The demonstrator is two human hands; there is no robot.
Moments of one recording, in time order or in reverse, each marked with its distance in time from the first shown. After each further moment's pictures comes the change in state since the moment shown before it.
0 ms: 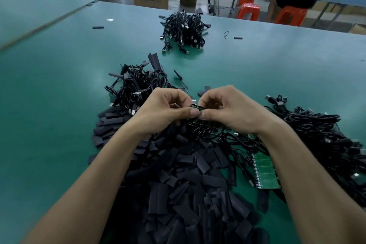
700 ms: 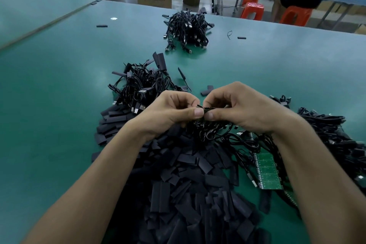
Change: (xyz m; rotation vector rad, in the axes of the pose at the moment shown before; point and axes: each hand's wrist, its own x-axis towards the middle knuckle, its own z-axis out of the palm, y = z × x) left_hand -0.001 -0.003 0.004 -0.204 -0.142 -0.045; right_hand -0.008 -0.012 -0.015 -0.020 -0.112 -0.050
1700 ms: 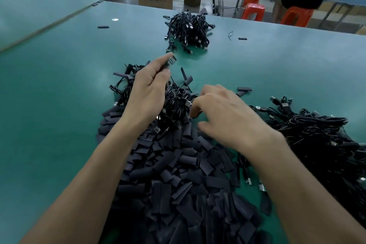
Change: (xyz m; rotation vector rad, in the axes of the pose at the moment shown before) left_hand 0.006 0.021 -0.016 0.277 0.595 0.229; right_hand 0.006 -0.042 0.042 -0.775 0.129 0.136
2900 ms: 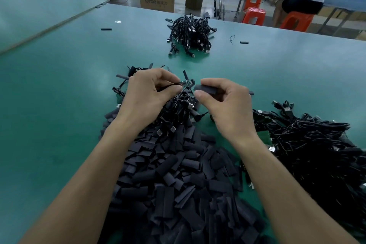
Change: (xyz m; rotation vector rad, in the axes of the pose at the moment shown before) left_hand -0.001 0.003 -0.018 0.304 -0.060 0.094; right_hand 0.023 0.012 0.038 0.976 0.568 0.241
